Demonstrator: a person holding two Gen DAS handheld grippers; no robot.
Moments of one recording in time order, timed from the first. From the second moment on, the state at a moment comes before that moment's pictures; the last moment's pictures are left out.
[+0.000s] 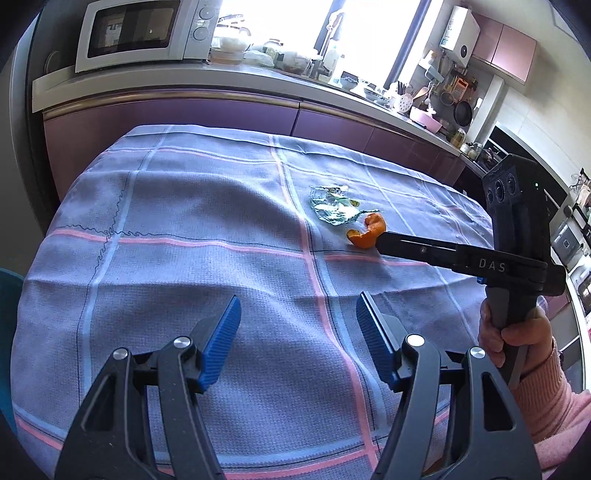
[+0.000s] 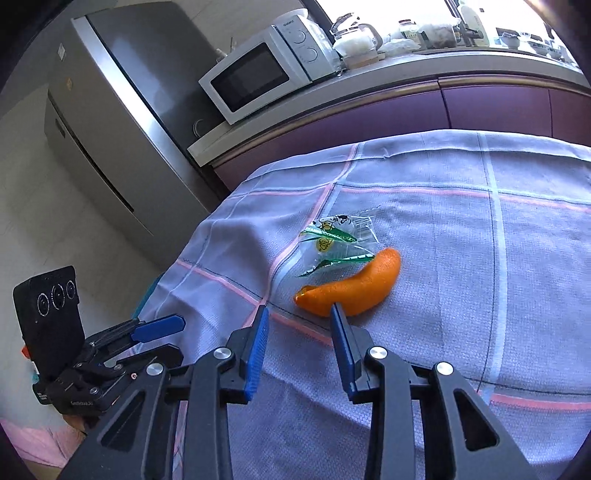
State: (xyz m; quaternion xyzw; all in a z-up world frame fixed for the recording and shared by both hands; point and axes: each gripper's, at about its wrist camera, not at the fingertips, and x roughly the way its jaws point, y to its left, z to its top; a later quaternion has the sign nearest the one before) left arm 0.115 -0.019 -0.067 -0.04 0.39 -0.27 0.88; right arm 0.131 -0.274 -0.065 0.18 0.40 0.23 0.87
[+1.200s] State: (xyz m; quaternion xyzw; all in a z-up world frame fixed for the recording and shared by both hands) left arm 0.178 -0.133 -0.078 -0.01 0.46 -0.34 0.82; right arm 0.169 -0.312 -0.070 0.23 0.39 0.21 0.87
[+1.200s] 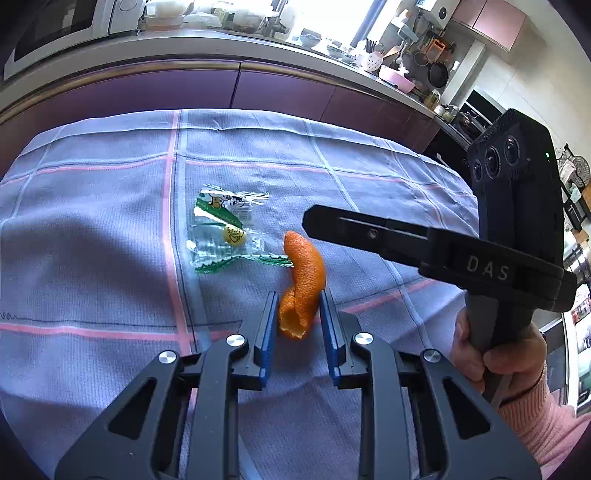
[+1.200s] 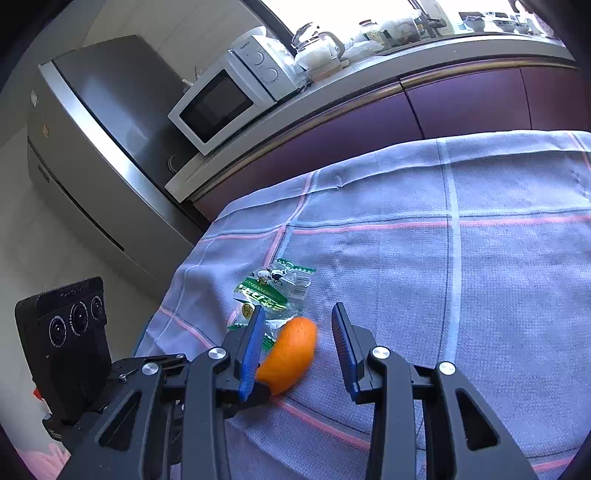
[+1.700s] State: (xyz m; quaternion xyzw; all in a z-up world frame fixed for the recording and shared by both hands) left arm 0.131 -0.061 -0.068 -0.01 0.42 -0.31 0.85; right arm 0.193 -0.271 -0.076 0.20 0.42 0.19 0.86
